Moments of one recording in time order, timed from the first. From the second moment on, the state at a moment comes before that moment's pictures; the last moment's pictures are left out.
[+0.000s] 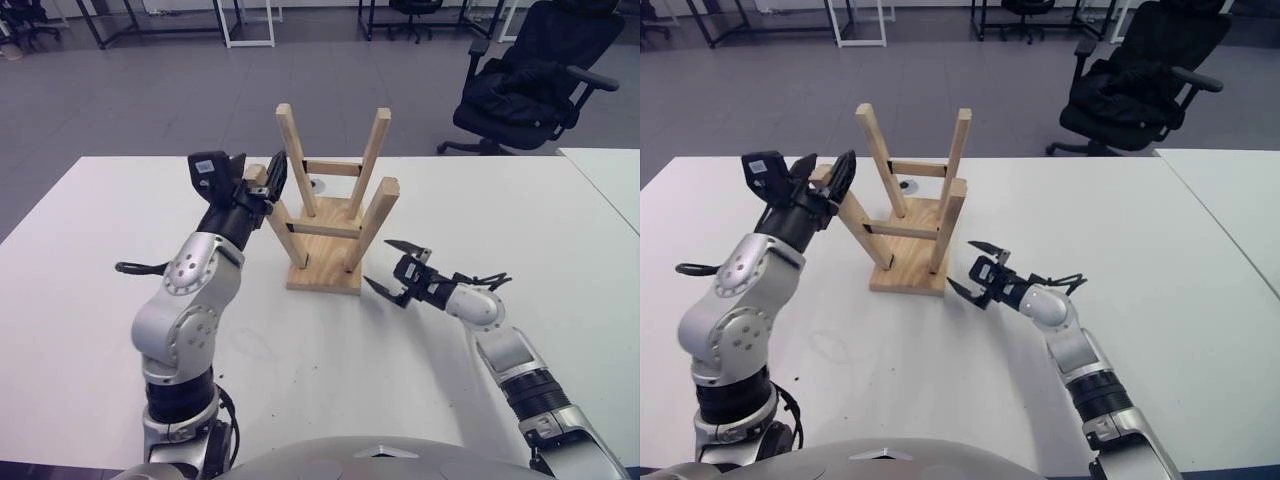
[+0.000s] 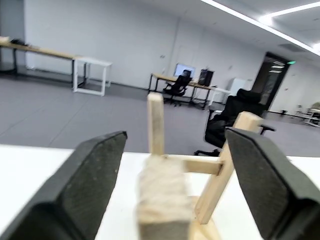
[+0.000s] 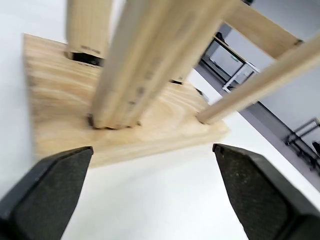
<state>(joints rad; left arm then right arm) -0.29 0.17 0.13 -0.70 -0.58 0.77 0.07 -0.16 -0.41 0.18 0.16 -0.05 -0.14 0.58</state>
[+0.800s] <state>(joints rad) -0.62 0.39 0.07 -0.05 -0.63 0.48 -0.48 -0.60 -0.29 -0.07 -0.21 0.70 0.83 0.19</state>
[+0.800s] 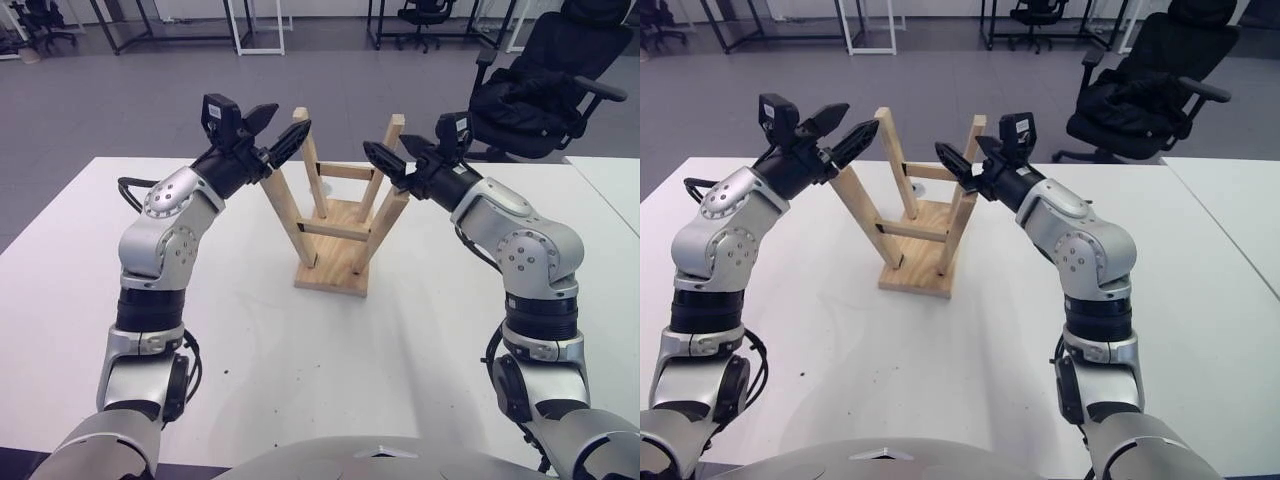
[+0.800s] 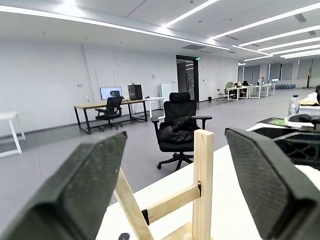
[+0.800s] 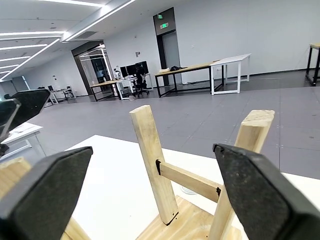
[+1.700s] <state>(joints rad) -0.68 0.44 0.25 -0.04 -0.60 0.54 -0.40 -0.67 -0.30 -0.20 -0.07 0.66 0.72 0.21</state>
